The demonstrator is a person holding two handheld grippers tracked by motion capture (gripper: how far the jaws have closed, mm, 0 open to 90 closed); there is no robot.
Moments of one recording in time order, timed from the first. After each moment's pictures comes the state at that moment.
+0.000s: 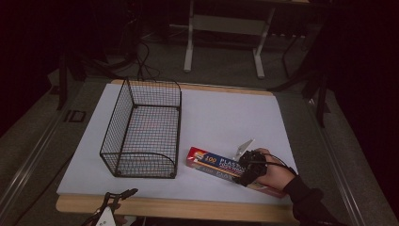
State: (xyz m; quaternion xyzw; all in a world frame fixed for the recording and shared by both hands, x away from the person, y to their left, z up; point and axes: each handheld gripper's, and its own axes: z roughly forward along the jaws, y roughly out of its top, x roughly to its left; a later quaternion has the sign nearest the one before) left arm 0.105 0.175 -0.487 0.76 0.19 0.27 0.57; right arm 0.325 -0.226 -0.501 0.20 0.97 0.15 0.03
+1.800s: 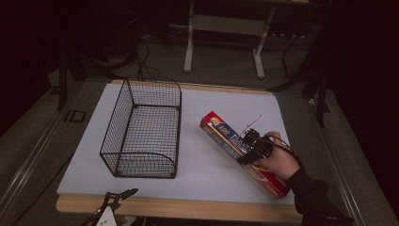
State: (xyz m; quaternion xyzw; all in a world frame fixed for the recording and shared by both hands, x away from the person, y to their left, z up) left arm 0.106 0.175 -0.488 0.76 0.19 0.27 0.56; right arm 0.346 -0.222 -0.436 0.36 0.92 0.14 0.05
